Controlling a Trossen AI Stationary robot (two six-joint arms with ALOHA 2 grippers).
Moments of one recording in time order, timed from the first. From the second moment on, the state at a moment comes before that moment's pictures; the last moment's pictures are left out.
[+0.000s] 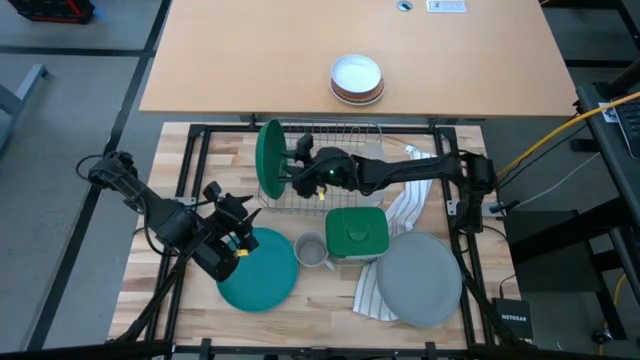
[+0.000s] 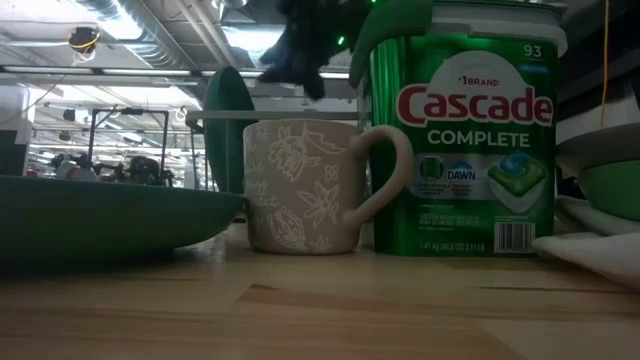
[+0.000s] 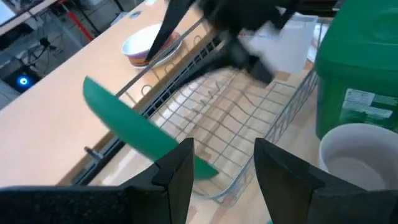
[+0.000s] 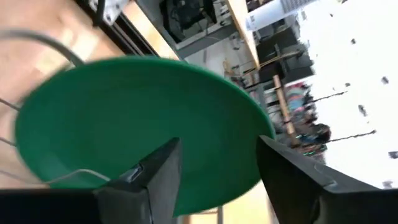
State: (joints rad) left arm -0.64 1.39 1.38 -1.36 -1.10 -1.04; right arm -0.10 1.85 1.41 0.19 0.29 -1.02
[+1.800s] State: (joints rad) left arm -0.66 1.40 0.70 -0.94 -0.29 -1.65; right arm -0.10 1.50 1.41 -0.86 -0.33 -0.22
